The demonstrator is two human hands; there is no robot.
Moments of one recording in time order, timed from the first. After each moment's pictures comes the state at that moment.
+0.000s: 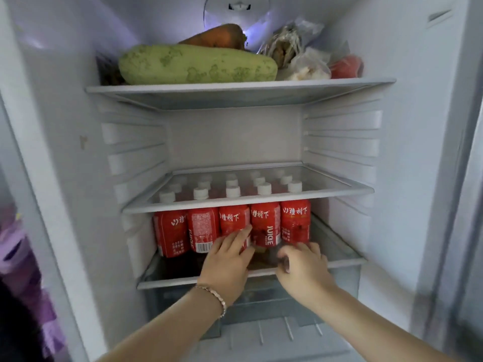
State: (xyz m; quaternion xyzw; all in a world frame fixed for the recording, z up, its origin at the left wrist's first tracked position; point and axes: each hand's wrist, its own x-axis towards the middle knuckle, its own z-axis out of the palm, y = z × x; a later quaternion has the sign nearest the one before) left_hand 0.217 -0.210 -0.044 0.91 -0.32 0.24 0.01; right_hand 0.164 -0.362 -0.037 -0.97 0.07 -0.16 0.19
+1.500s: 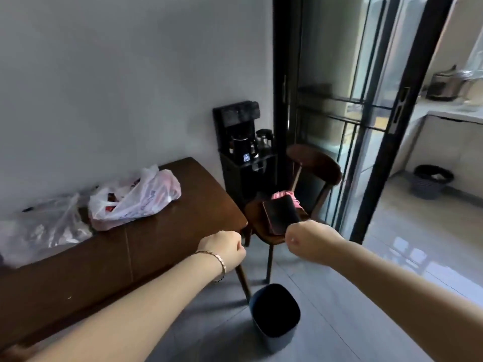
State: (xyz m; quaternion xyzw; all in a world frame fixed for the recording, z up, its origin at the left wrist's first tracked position) left_hand -1.132 -0.386 -0.150 0.39 0.92 0.02 0.09; right_hand -1.010 -0.239 -0.132 -0.21 -0.97 0.11 -0.08
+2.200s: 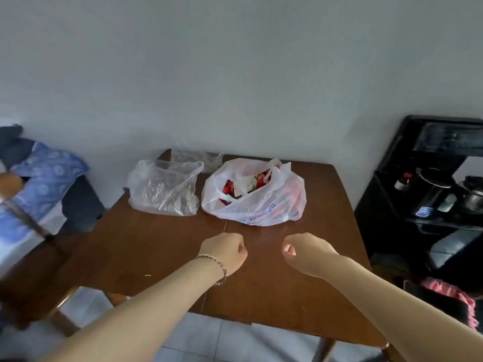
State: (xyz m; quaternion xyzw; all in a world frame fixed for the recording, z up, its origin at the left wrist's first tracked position) left_hand -1.463 -0.506 -0.200 0.05 0.98 0.12 0.11; right_hand -1.473 -0.317 -0.198 0.08 -0.97 0.12 -0.17
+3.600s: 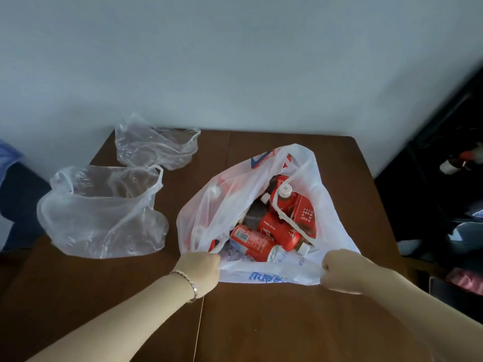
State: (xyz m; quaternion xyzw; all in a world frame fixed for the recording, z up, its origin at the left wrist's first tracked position) left_hand -1.709 -0.546 -0.307 0.16 0.94 -0.07 0.28; right_hand -1.703 -0.268 -0.286 0.02 -0.92 0.04 -0.39
